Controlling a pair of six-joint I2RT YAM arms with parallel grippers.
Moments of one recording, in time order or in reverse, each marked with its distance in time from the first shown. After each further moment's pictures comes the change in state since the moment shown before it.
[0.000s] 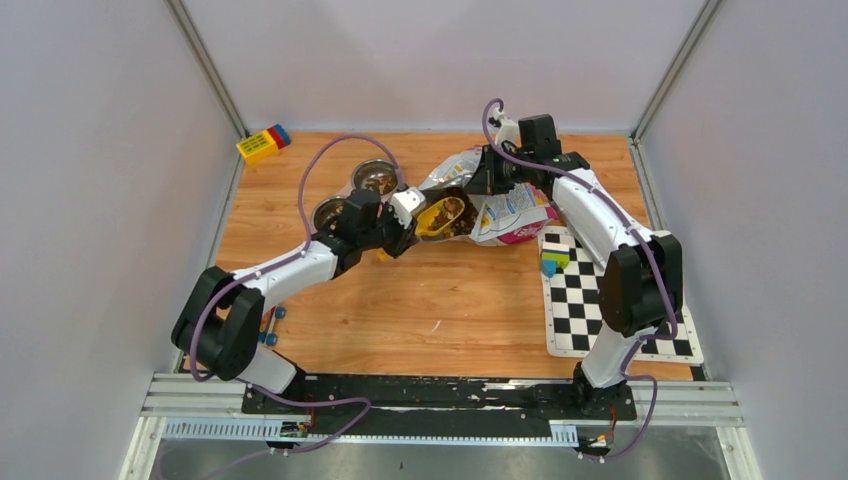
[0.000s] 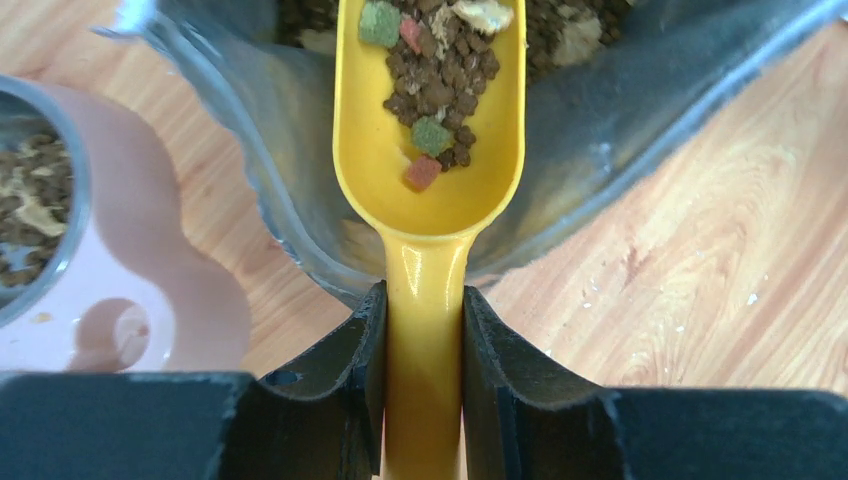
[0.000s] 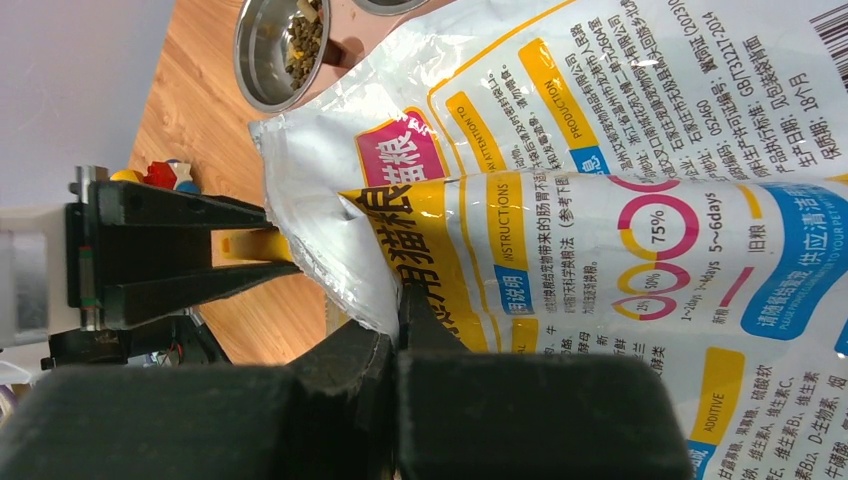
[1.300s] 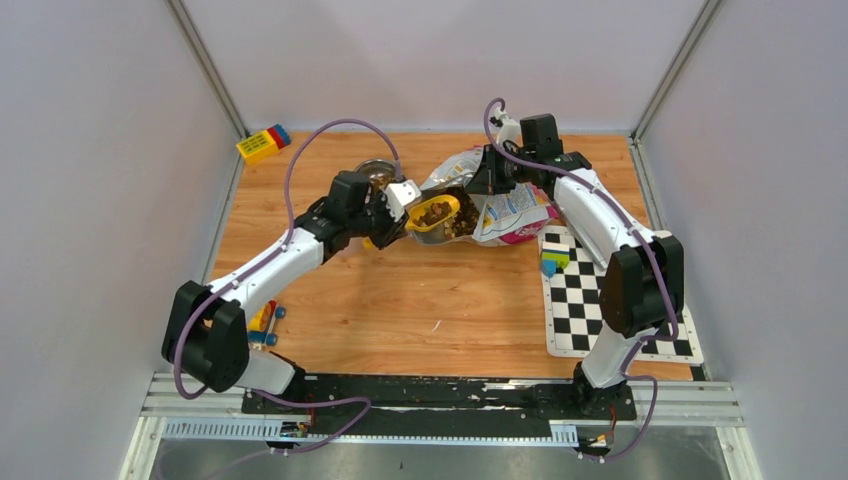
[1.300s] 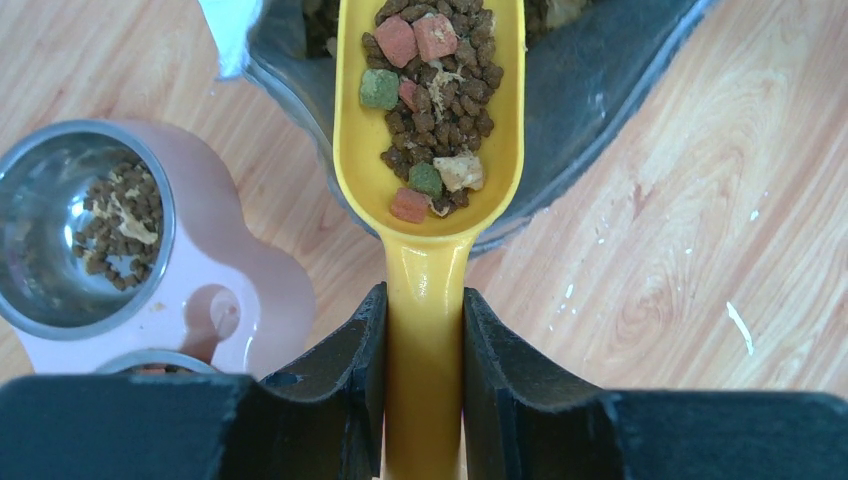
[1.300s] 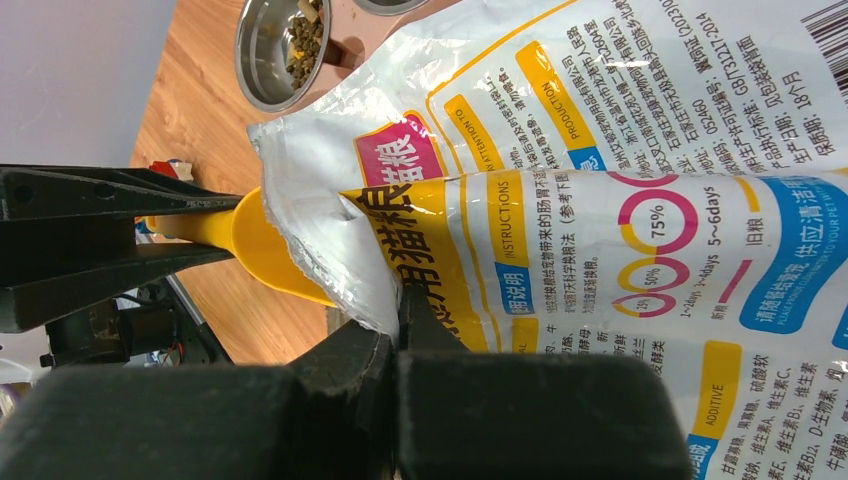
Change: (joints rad) left arm 0.060 -0.066 0.126 -0.272 0.114 0.216; right arm -0.005 -0.007 0.000 -0.008 -0.005 -0.002
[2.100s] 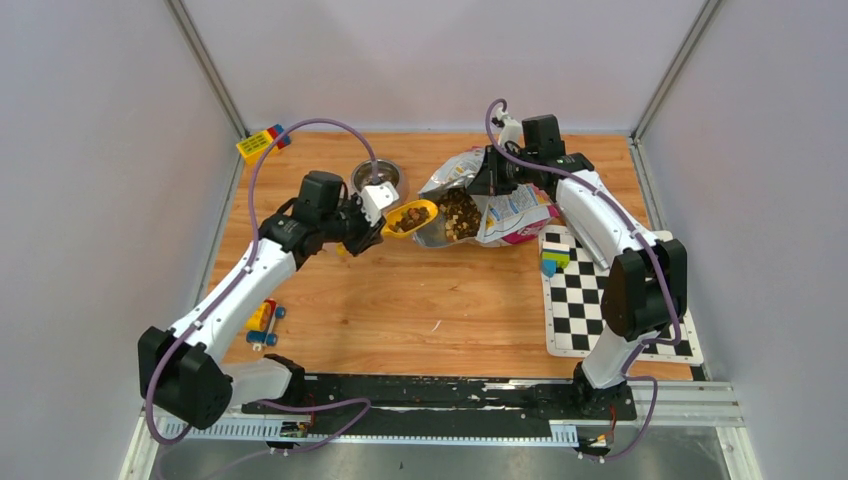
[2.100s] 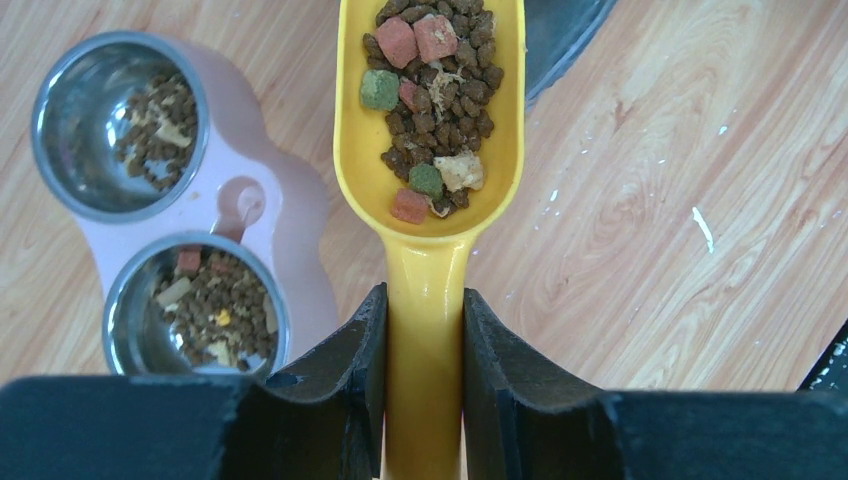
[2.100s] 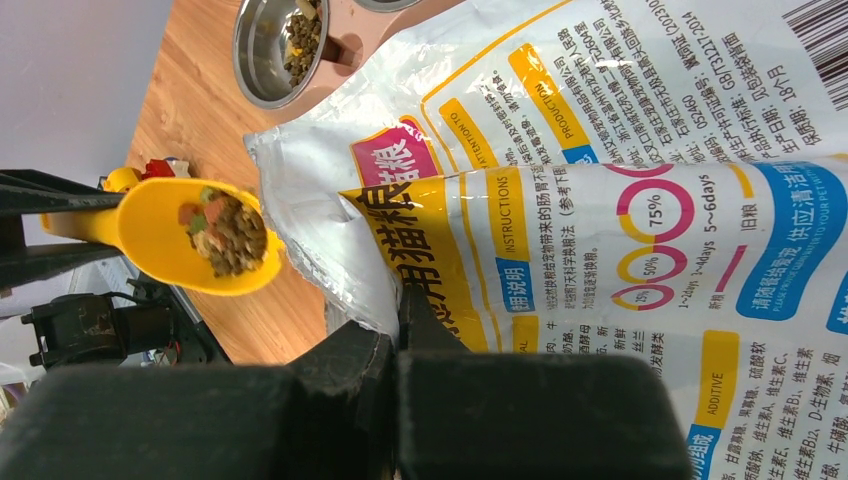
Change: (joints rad) left arm 0.060 -0.184 0.045 -0.325 -0.003 0.067; right arm 0.000 -0.021 -0.014 -0.006 0.008 -0.006
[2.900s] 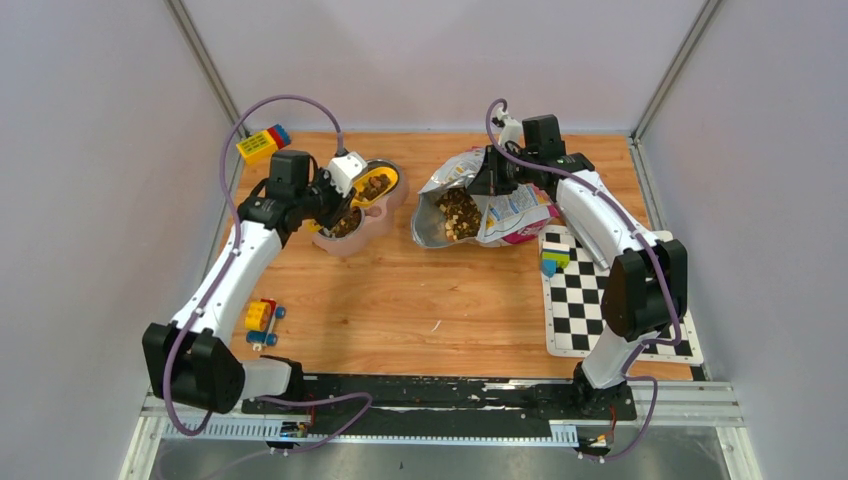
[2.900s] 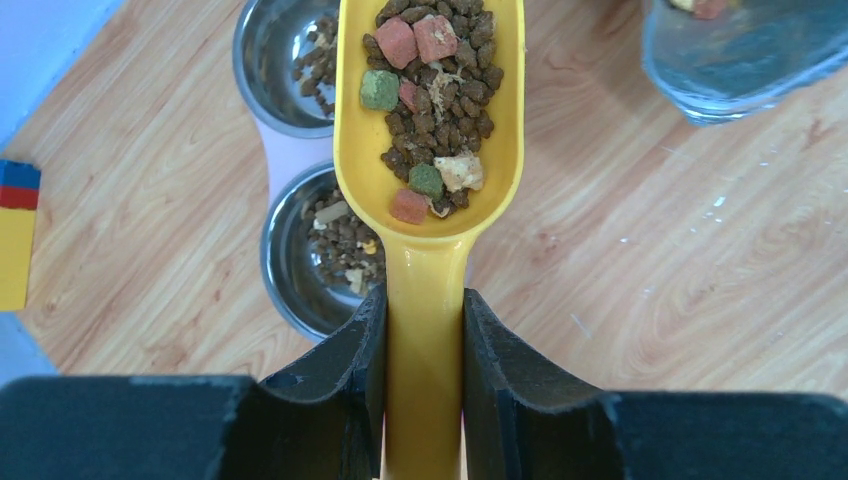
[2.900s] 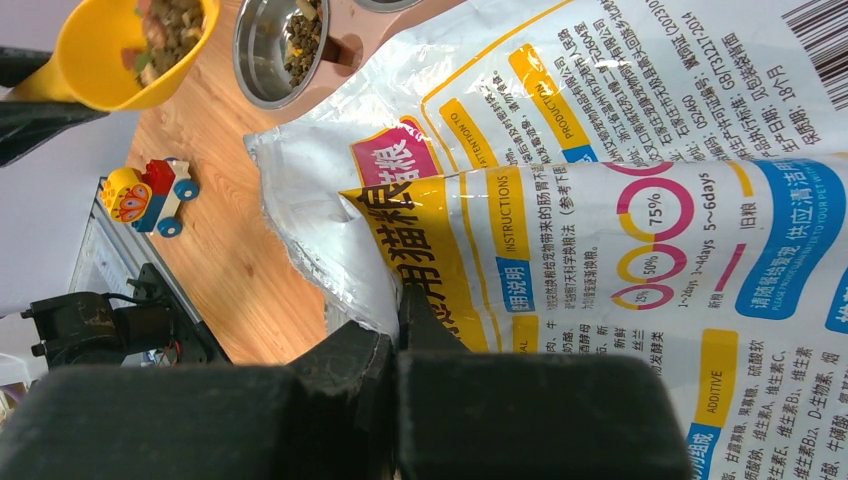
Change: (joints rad) left arm 0.218 0.028 0.098 -0.039 -0.053 0.039; right arm 0.000 -0.002 -0.001 0.000 0.000 0.000
